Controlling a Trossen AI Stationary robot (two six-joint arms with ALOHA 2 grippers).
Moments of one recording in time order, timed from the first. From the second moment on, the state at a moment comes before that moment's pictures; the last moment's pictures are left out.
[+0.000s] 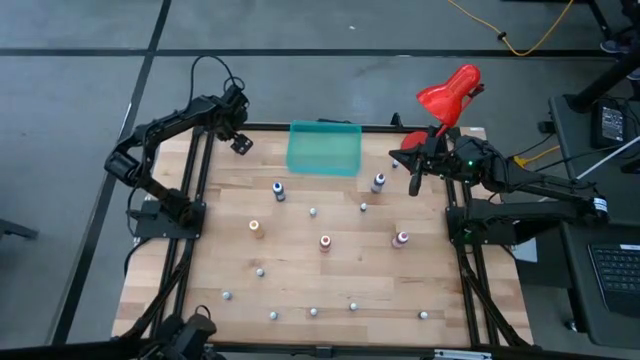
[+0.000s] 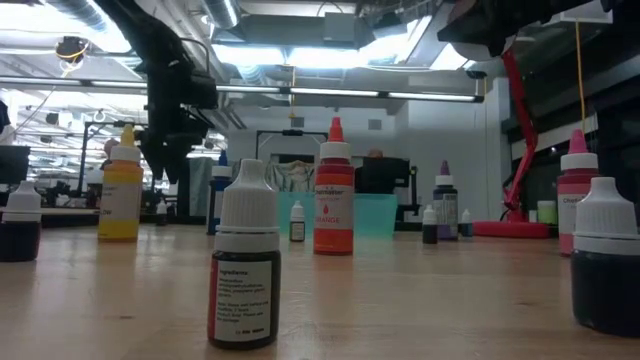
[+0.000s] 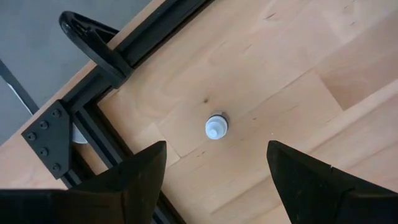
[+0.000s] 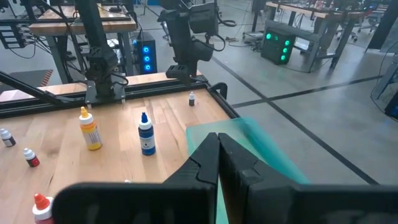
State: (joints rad) left arm 1.04 1.49 1.04 -0.87 -0.15 0.12; right arm -0.25 0.74 0.74 -0.19 0.13 0.00
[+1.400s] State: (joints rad) left arm 1.07 1.54 1.04 -0.87 -0.03 0.16; right arm -0.25 0.74 0.73 -0.22 0.13 0.07
